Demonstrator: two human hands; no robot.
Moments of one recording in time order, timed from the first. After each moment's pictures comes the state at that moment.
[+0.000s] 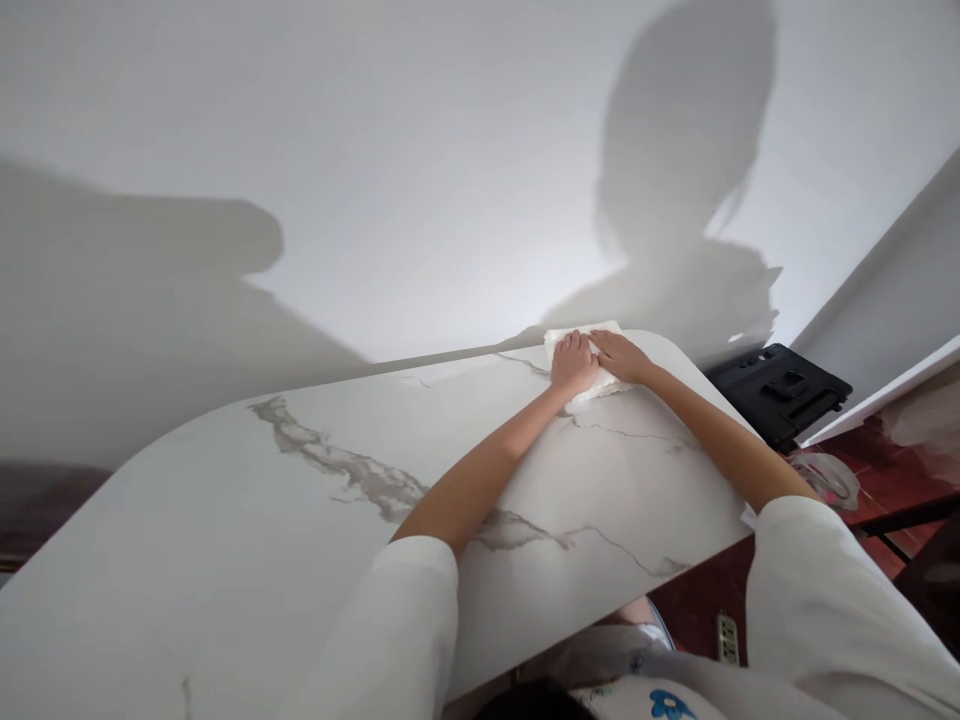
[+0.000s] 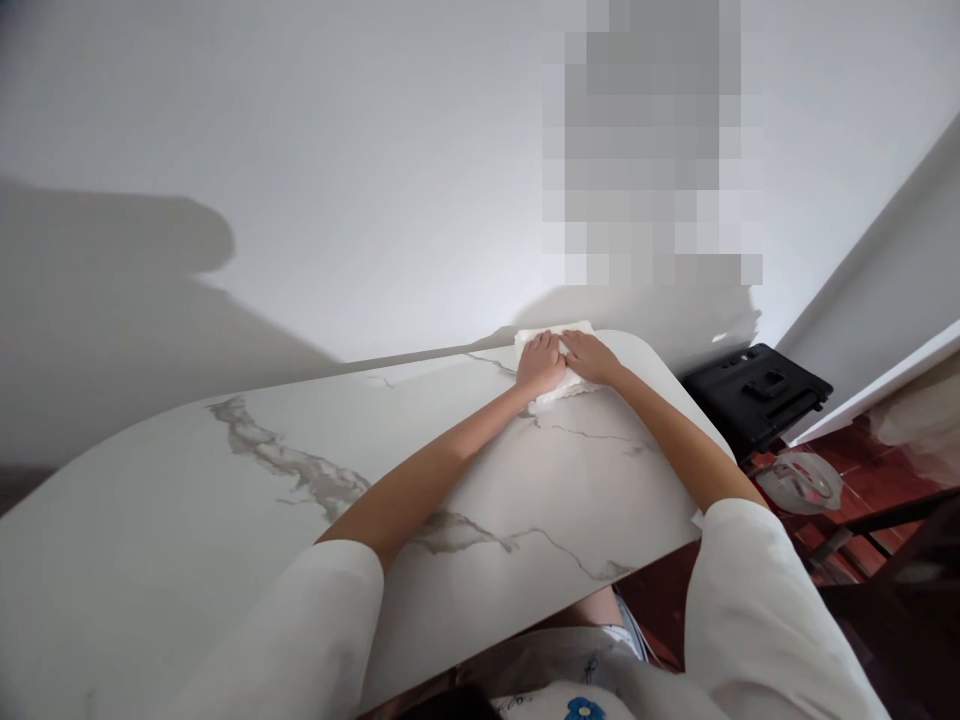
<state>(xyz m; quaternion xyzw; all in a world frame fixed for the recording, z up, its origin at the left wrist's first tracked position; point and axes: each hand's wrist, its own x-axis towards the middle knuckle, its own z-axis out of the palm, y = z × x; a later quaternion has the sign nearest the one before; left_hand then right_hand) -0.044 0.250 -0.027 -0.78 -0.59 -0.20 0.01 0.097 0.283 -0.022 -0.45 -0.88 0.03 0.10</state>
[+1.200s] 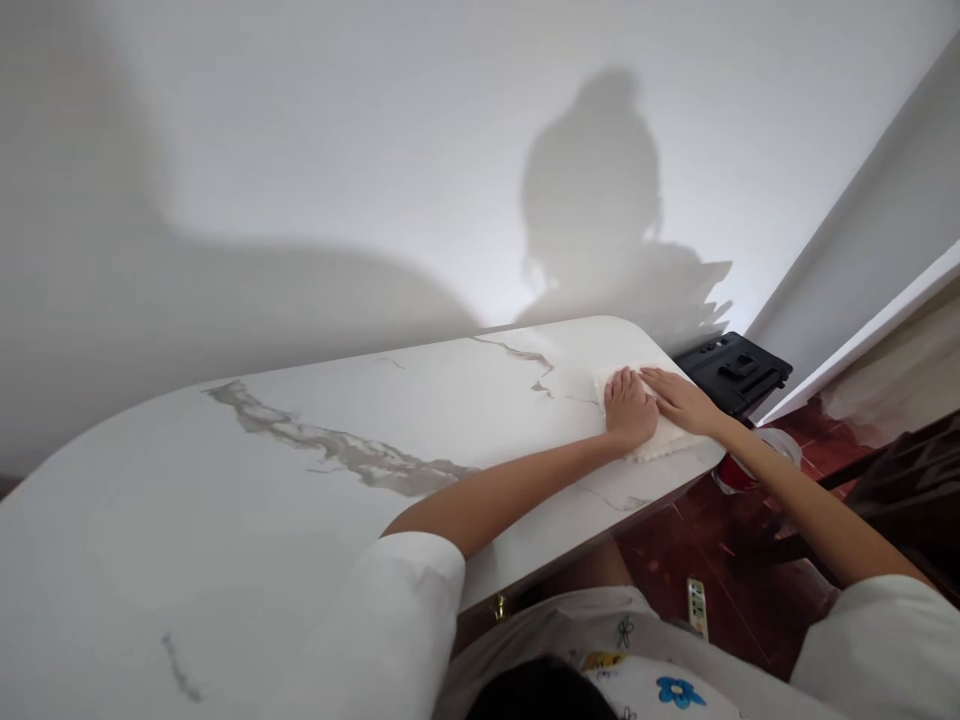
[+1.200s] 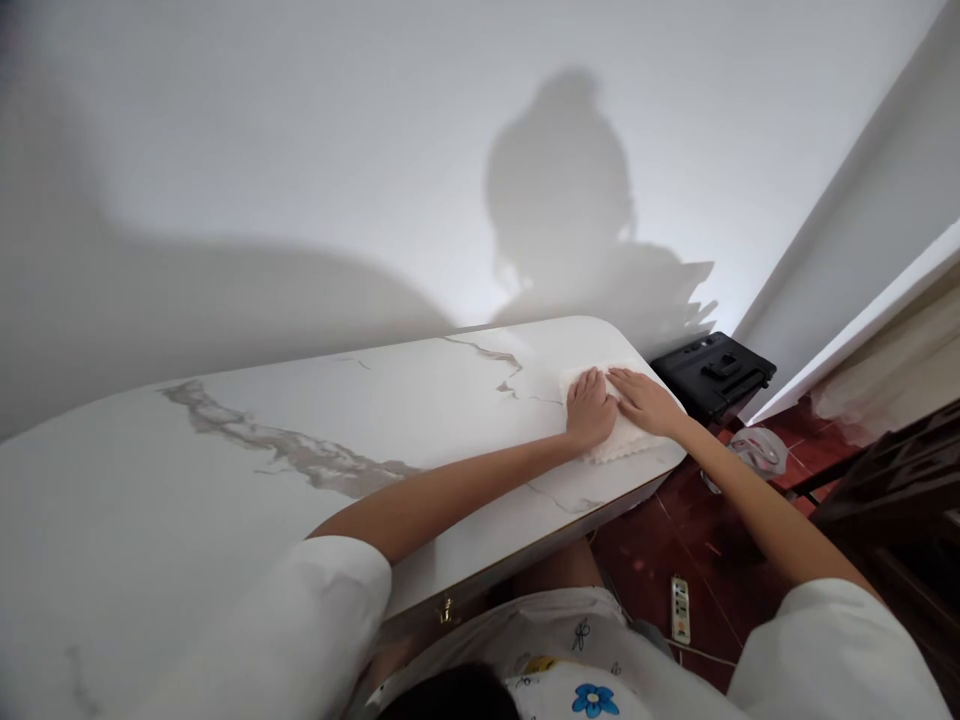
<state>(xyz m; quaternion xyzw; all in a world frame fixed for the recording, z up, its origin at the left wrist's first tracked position) 0.065 0.095 -0.011 -0.77 -0.57 -0.21 -0.21 0.227 0.115 -0.027 -0.45 -0.88 -0.01 0.12</state>
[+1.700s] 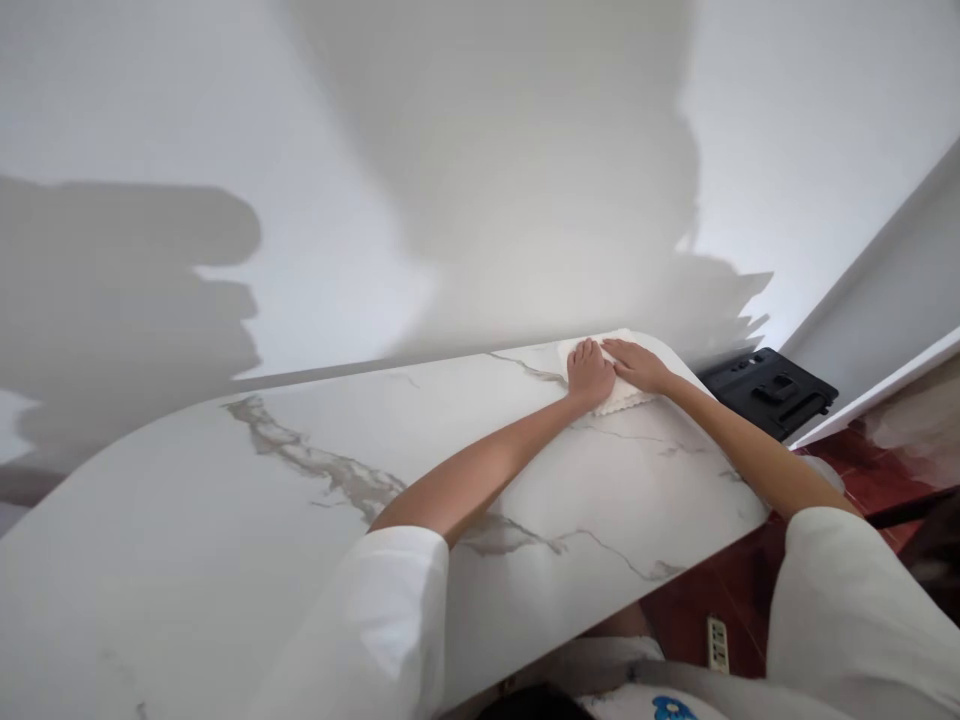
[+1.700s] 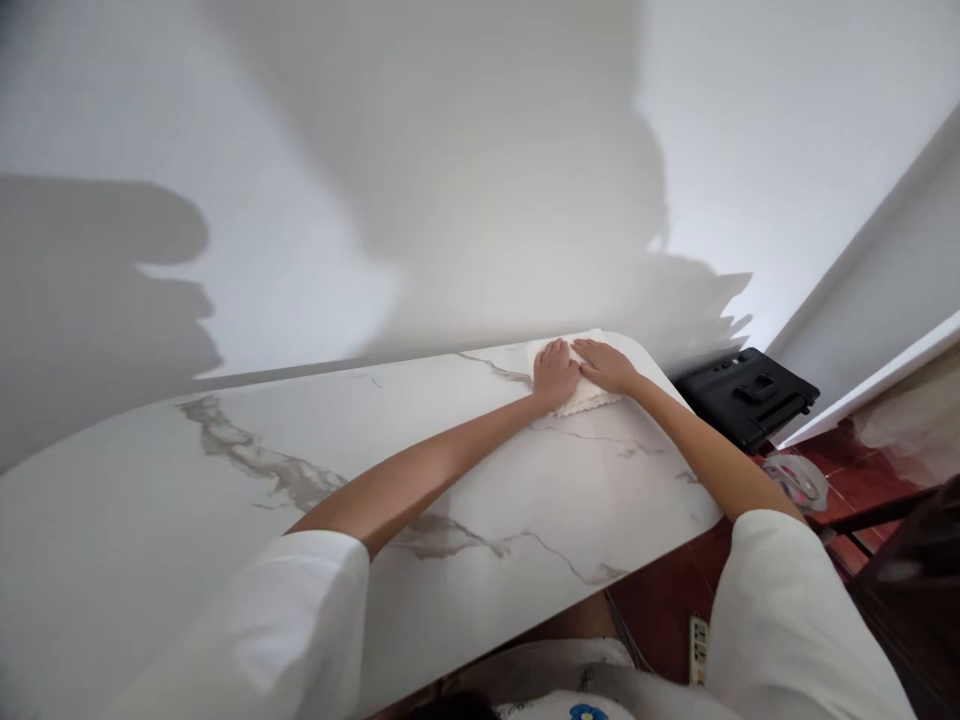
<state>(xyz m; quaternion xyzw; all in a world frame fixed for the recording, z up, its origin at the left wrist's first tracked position) -0.004 0.224 -0.017 -0.73 -0.63 -0.23 -0.10 0.143 0.268 -0.025 -0.43 -0.89 0.02 0.11</state>
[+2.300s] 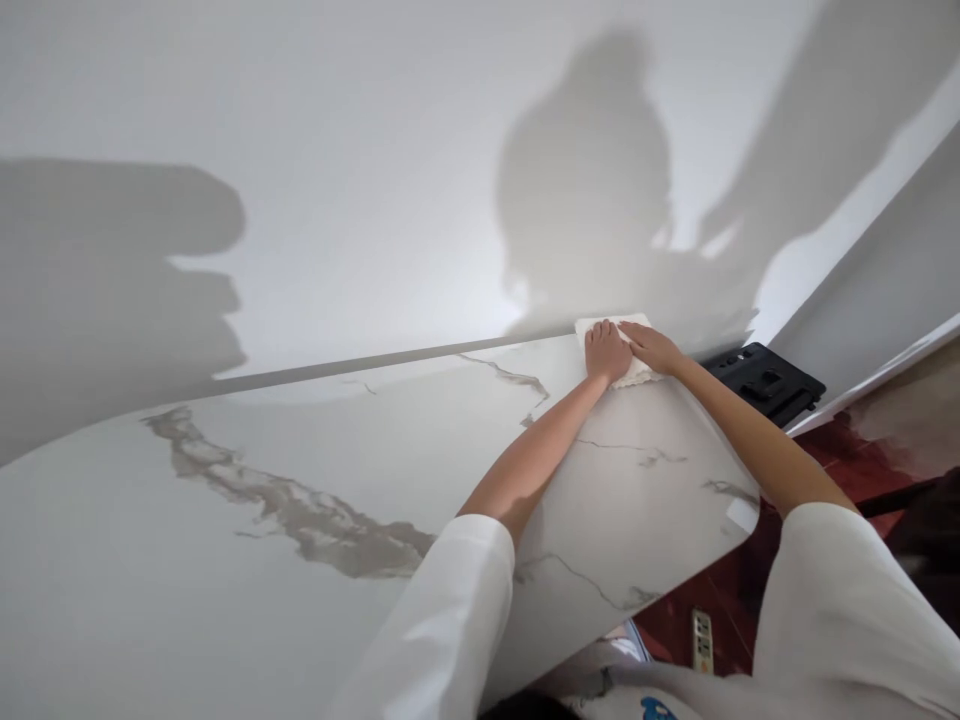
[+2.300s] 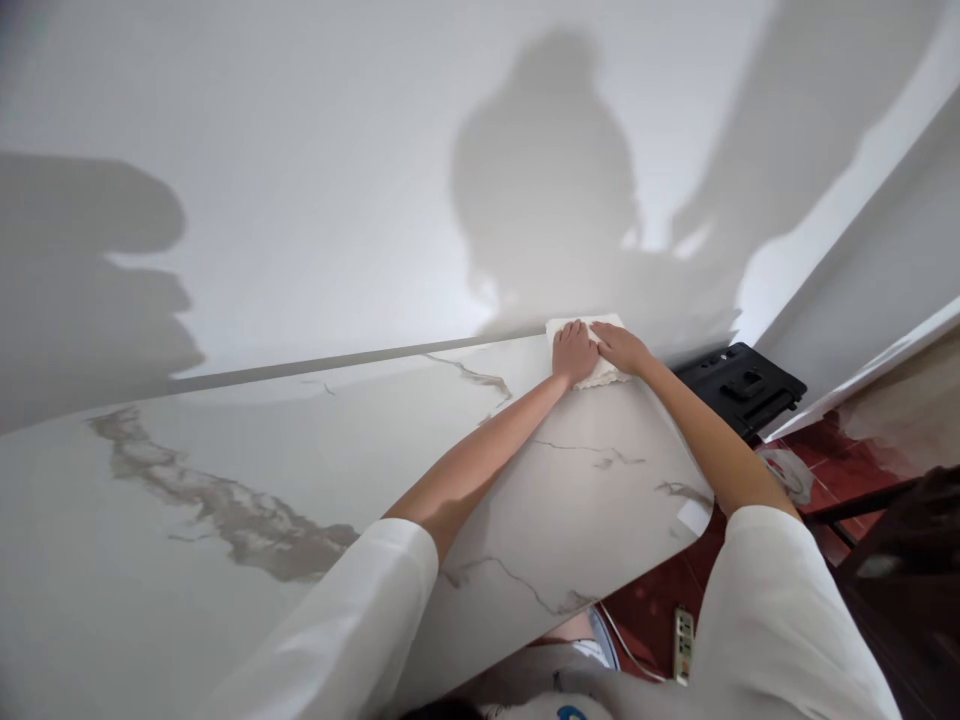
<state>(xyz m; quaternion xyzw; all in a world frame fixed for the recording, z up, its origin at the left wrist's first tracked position) 0.062 0.278 -0.021 -0.77 -0.59 -0.25 -0.08 0.209 0.312 -0.025 -0.49 -0.86 0.04 0.11</state>
